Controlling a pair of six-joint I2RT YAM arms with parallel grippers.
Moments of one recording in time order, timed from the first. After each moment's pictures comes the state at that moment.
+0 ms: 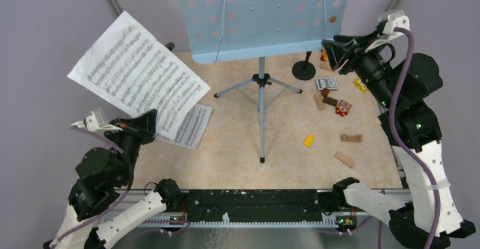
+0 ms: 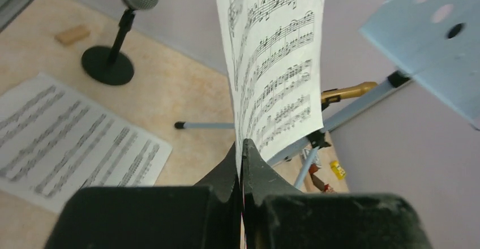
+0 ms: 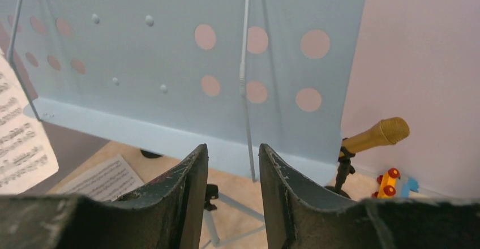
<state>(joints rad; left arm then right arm) -0.82 0.37 1.11 -0.59 -0.71 -0.55 0.39 1.02 1.61 -0.40 -0.10 0.07</state>
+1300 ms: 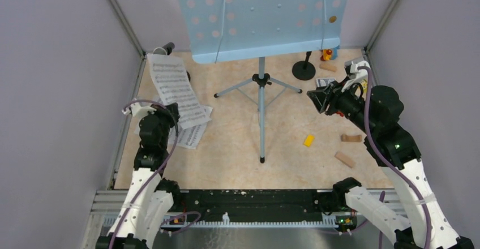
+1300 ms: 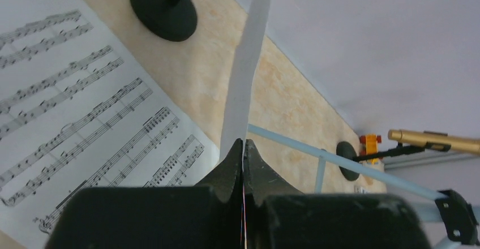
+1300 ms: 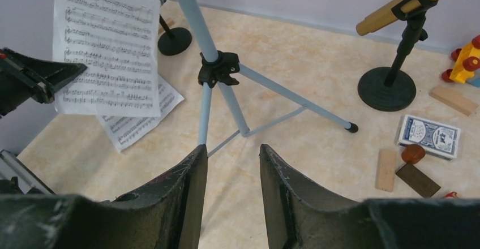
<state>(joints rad) -0.09 0.65 0.46 0.06 -0.16 -0.79 0.39 0.75 1.13 -0.50 -0.18 0.17</state>
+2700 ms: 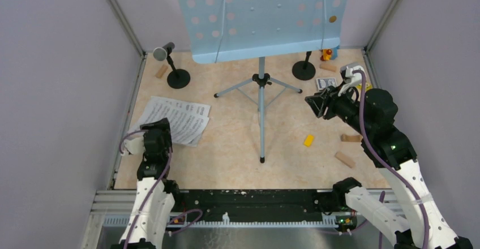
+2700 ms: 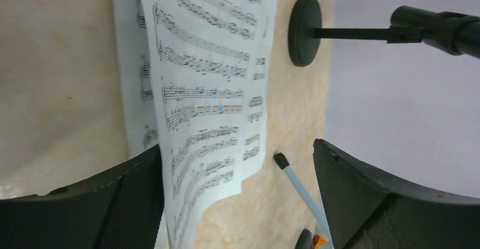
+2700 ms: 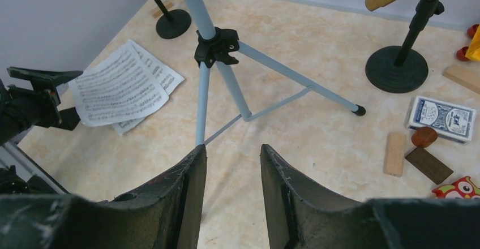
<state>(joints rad) 0.08 0.53 0.19 -0.14 -0.34 -1.48 0.39 0.73 1.07 -0.51 -0.19 0.19</state>
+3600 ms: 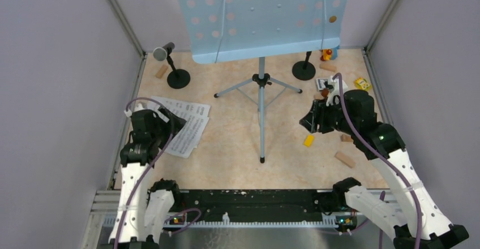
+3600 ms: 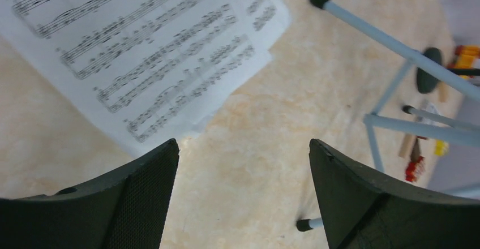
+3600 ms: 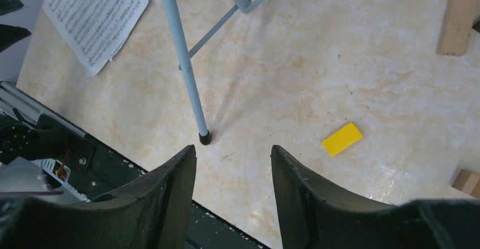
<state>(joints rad) 0.08 0.75 0.71 -0.73 0.05 -0.78 0.39 0.81 1.03 -0.79 -0.22 0.27</state>
